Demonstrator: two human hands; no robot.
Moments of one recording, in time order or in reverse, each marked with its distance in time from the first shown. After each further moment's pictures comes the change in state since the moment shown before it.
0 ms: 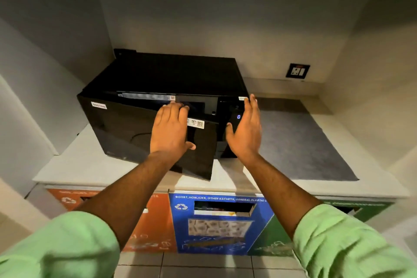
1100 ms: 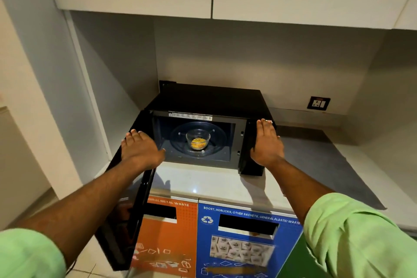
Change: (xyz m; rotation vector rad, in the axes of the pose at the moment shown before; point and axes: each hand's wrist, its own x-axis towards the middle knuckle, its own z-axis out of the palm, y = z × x) left_hand -0.088 -0.138 -0.098 -0.052 -0.389 -0.536; right_hand 0.000 -0.036 -0.041 -0.383 -0.407 -0.102
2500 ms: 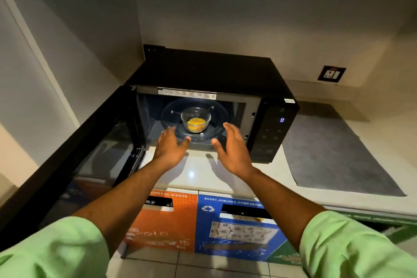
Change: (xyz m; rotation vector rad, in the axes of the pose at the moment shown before) left_hand 0.106 0.055 0.147 -0.682 -0.117 0.111; right_hand 0.006 -0.089 0.127 0.595 -0.056 -0.092
